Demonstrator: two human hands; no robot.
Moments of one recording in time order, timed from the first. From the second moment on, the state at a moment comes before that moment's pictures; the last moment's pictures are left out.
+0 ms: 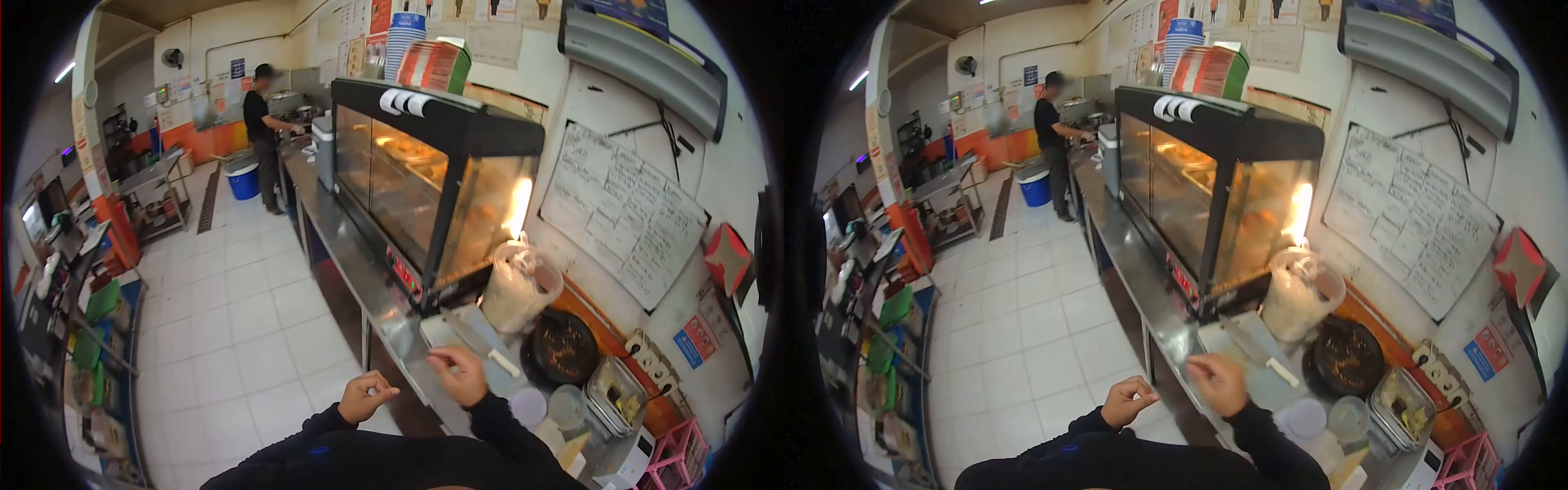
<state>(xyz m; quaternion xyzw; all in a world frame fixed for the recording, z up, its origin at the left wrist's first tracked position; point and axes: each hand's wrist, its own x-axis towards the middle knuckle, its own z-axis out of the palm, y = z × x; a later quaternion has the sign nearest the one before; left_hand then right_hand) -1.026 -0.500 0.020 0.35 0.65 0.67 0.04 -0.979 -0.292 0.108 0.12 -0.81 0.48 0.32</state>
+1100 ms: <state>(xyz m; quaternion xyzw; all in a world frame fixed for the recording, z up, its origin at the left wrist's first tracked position) -1.831 -0.324 0.659 0.71 0.44 0.13 -0.53 -1.202 -0.368 0.077 -0.34 -0.44 0.33 0.76</state>
